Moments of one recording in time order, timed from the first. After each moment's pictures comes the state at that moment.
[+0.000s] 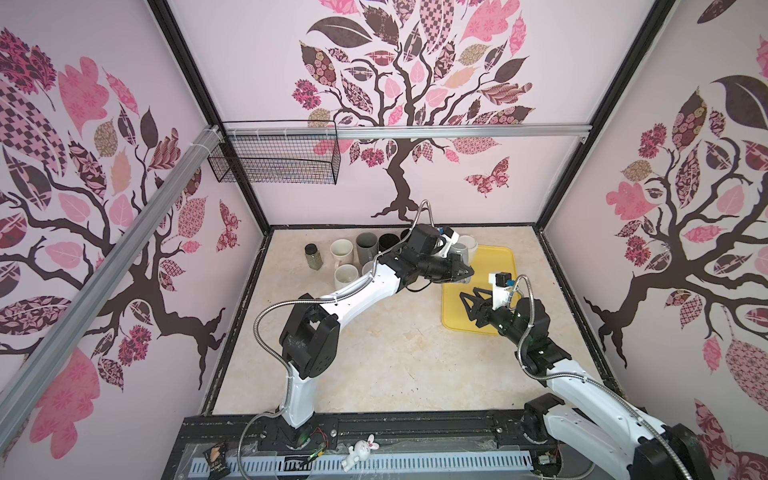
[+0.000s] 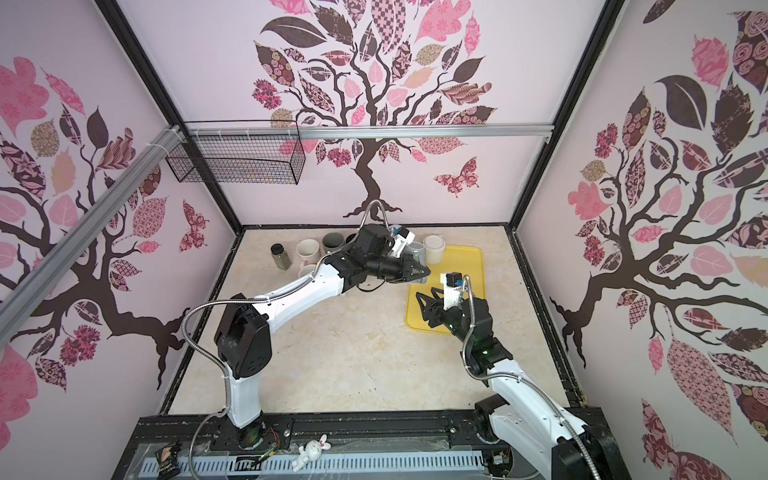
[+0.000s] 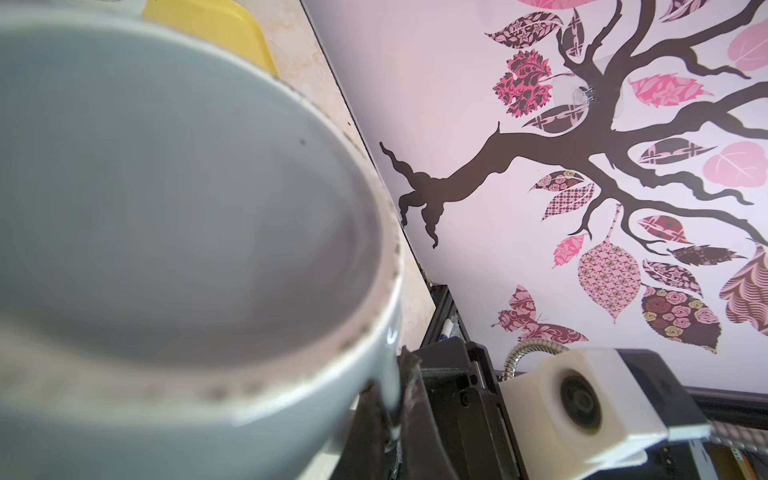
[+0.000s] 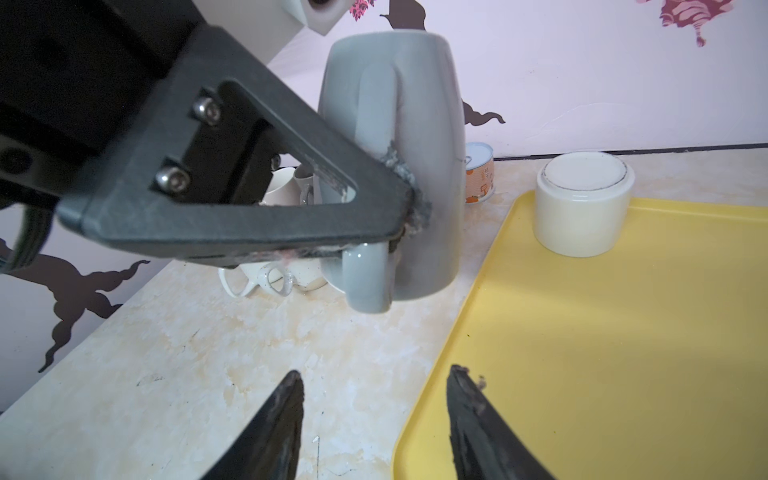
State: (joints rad) left arm -0.75 1.96 1.70 -0.22 0.62 -0.76; right arm 0.34 0.91 0.38 0.35 -0.22 0.27
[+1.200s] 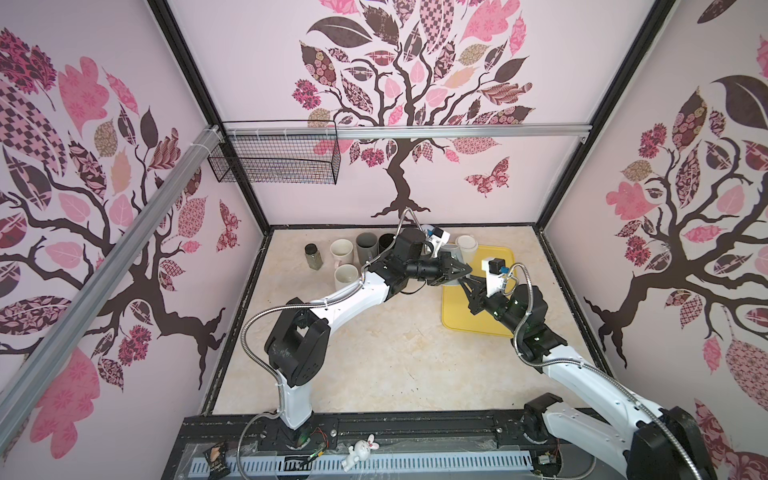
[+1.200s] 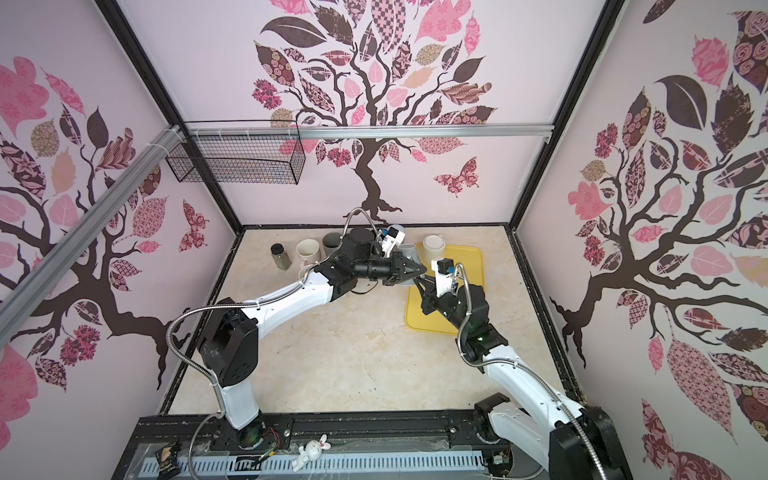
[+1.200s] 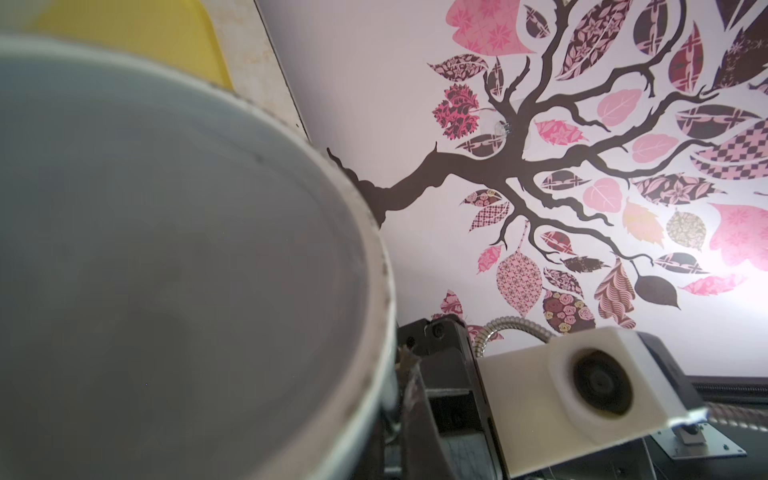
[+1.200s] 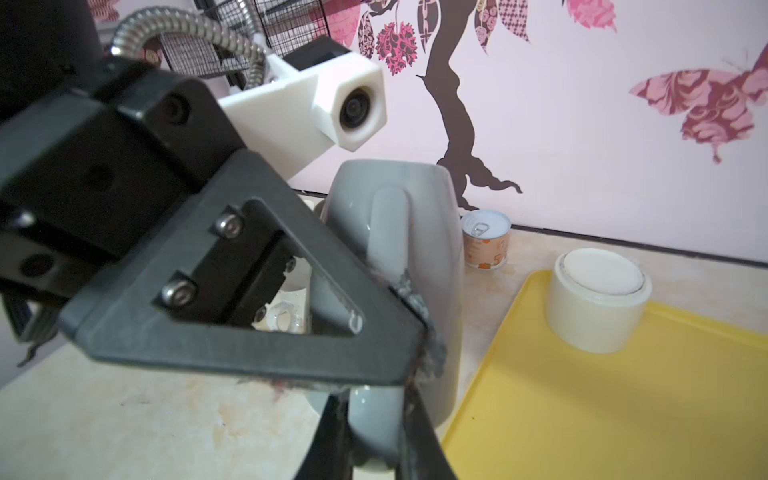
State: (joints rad) left arm -0.72 1.86 1.49 0.09 0.72 -1.01; right arm 0.37 0.99 0.50 0.40 -0.23 0.17
